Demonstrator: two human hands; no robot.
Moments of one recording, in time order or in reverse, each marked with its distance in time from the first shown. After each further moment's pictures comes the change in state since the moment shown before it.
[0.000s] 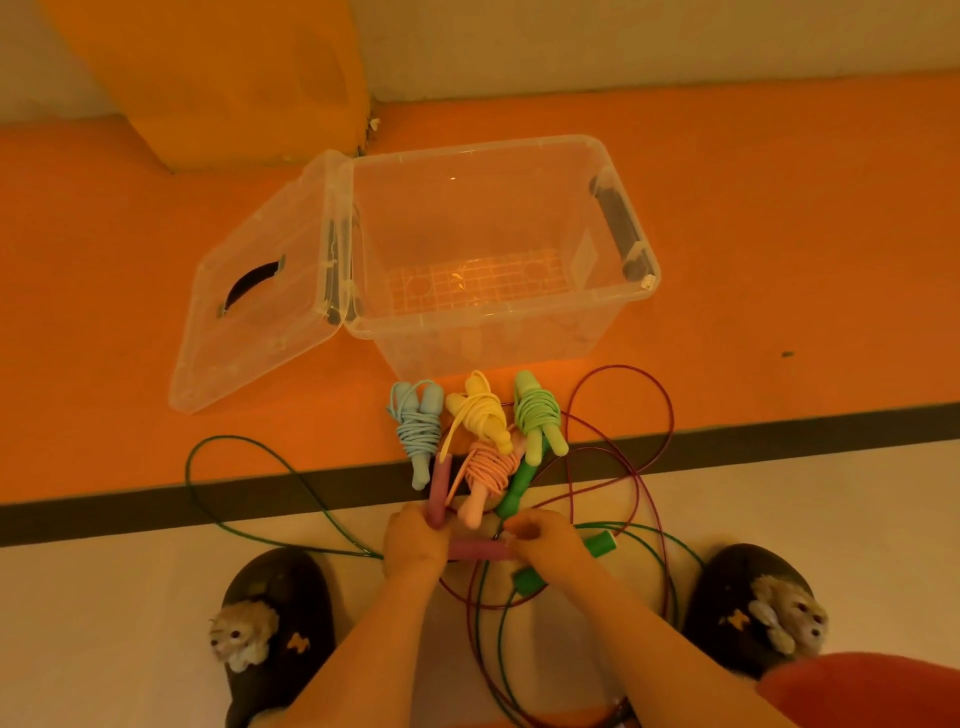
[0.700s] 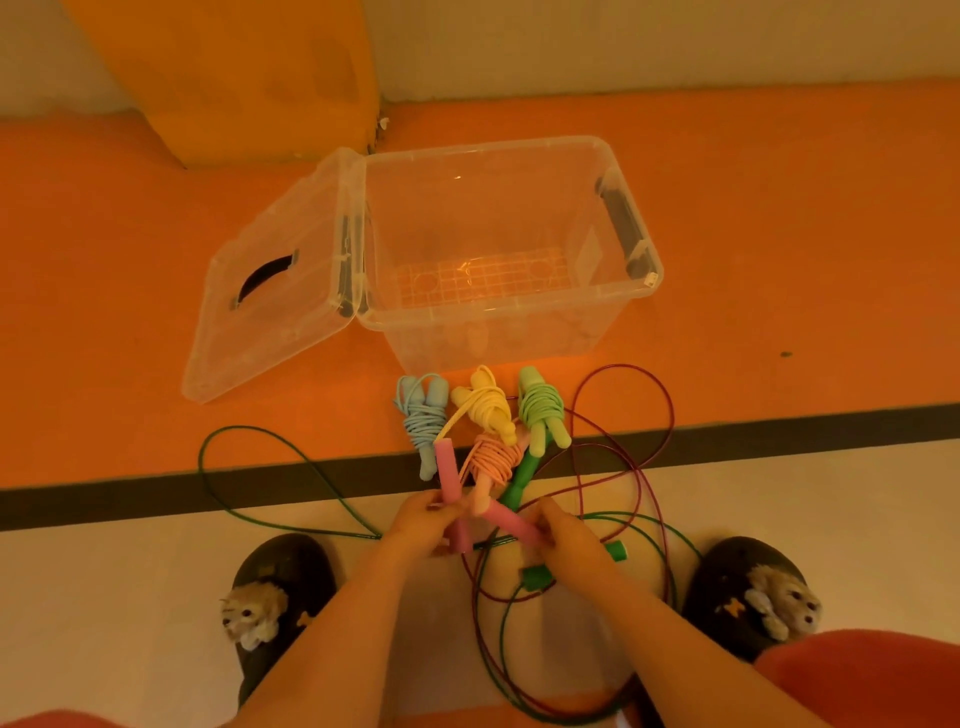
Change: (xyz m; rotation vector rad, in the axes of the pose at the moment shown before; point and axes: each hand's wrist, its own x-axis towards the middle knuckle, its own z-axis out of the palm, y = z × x) left_hand -0.011 0.012 -0.022 -0.436 -0.377 -0.114; right_hand -0.016 0.012 -0.013 -0.391 -0.009 -0.164
